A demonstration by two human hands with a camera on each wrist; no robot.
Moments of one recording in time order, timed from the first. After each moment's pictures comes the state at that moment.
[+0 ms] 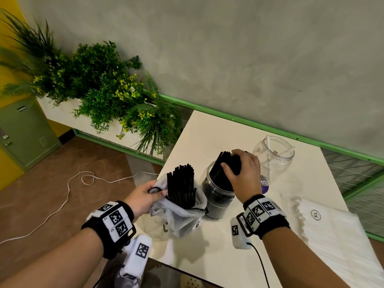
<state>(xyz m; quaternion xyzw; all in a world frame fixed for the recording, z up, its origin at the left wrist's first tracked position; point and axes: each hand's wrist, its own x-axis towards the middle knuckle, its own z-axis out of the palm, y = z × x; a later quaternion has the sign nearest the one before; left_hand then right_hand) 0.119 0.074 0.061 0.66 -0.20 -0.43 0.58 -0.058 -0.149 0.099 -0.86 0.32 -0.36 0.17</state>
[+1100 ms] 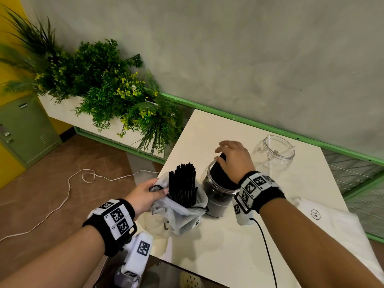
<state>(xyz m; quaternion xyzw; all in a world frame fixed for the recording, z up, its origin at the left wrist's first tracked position) 0.113 0.075 0.068 0.66 -0.19 -0.43 0.58 -0.024 -0.162 0.132 -0.95 0.27 -0.14 0.06</state>
